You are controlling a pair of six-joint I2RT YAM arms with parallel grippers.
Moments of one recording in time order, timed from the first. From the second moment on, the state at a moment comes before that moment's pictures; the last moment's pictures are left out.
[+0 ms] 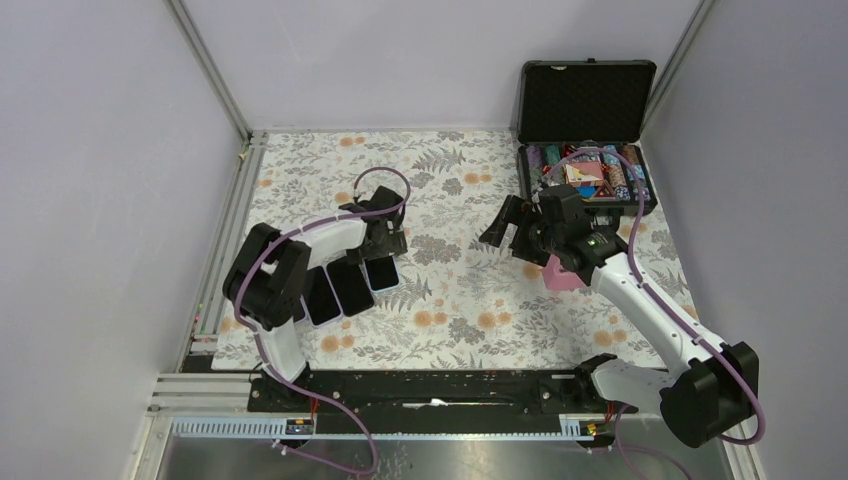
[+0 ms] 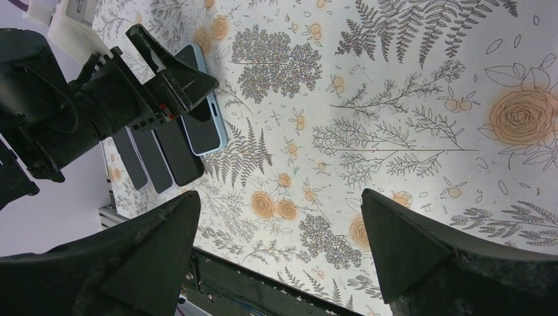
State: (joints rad) left arm -0.51 1.82 1.13 -0.52 -0.27 -0.71; right arm 0.43 1.15 0.93 -0.53 -0.15 0.75
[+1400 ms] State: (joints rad) left arm -0.50 1.59 1.31 -0.46 0.33 -0.91; right arm 0.65 1.26 0.91 -0.23 -0.28 0.75
